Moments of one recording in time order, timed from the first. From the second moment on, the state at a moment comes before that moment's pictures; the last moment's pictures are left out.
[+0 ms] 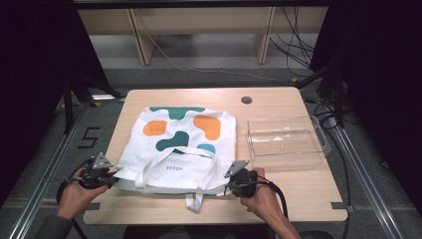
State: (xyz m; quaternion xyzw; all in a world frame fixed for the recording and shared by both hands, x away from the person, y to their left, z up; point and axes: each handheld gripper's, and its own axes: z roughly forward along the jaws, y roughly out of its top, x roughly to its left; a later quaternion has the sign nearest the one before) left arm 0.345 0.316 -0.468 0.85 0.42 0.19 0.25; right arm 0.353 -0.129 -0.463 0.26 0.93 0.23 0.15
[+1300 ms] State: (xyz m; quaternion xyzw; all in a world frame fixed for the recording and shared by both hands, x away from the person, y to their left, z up) left arm 0.301 0.315 -0.447 0.86 0.38 0.16 0.32; right arm 0.354 -0.151 -0.425 0.30 0.89 0.30 0.17
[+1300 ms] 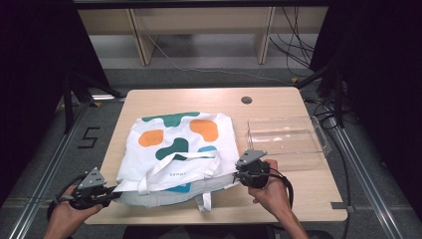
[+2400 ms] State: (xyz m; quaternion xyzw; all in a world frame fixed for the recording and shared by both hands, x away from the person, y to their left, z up) left arm 0.344 0.327 -0.266 0.86 0.31 0.19 0.36; right arm 0.399 -0.160 -0.248 0.23 0.90 0.34 0.16
